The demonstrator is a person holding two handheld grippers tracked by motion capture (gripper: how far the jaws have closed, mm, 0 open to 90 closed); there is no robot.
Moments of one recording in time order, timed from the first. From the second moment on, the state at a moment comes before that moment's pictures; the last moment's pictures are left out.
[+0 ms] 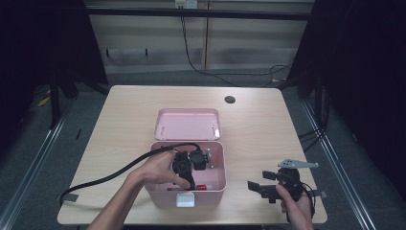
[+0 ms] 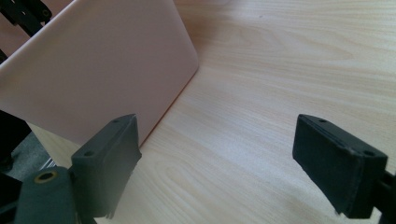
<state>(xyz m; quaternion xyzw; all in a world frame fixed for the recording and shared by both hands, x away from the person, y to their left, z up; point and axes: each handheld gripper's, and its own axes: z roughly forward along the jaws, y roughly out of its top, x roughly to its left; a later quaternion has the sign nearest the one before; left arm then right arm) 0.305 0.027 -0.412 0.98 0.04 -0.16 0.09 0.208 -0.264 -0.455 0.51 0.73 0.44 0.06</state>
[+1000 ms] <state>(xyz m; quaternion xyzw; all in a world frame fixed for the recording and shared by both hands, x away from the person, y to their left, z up) 0.311 0.030 -0.441 0.98 0.04 -0.18 0.07 0.209 -0.264 -0.455 0.51 0.73 0.44 0.06</state>
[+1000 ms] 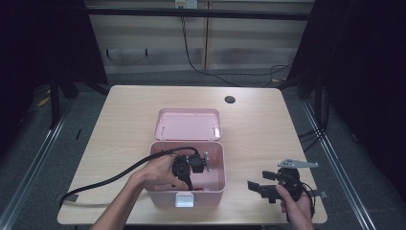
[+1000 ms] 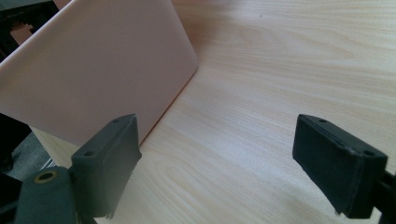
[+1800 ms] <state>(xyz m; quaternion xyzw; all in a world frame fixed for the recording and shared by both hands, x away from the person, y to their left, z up) 0.312 0.027 -0.447 0.98 0.06 -0.19 0.06 0.209 -0.264 -0.456 0.51 0.73 0.44 0.06</state>
